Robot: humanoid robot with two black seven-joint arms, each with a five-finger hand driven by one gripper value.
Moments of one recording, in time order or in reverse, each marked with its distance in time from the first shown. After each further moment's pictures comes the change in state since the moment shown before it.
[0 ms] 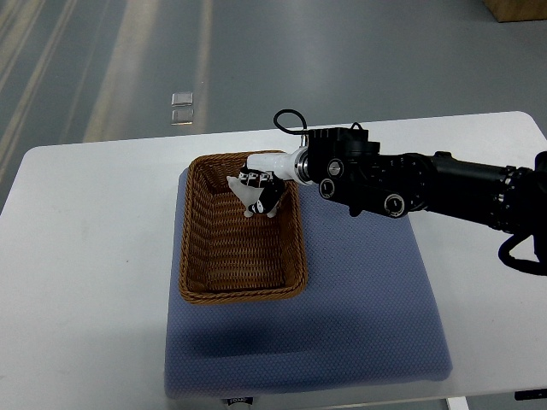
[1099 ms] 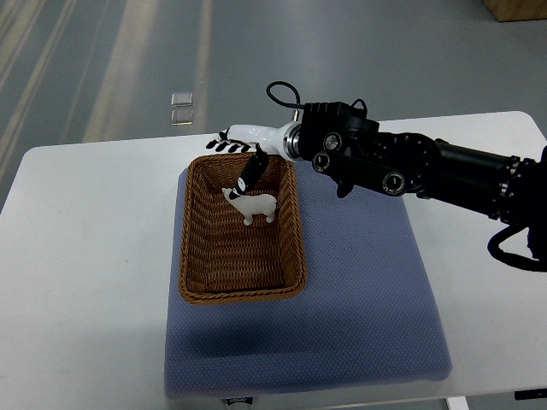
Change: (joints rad) left arm 0.000 0.000 0.000 0.002 0.000 -0.001 0.000; right arm 0.032 0.000 0.211 0.003 0.021 -0.003 0.024
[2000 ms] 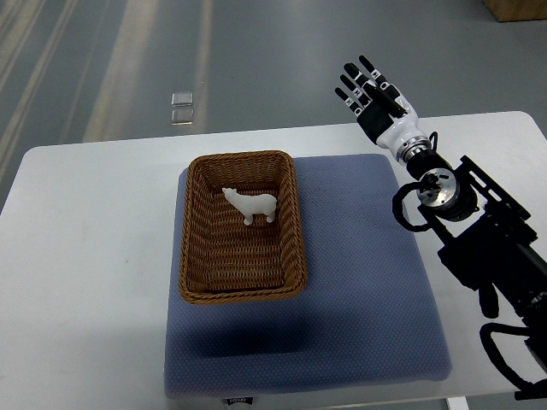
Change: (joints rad) left arm 0.000 0.000 -0.002 -0.004 0.000 0.003 0.000; right arm -0.618 -0.012 1.060 0.001 0.654 -0.025 0.276
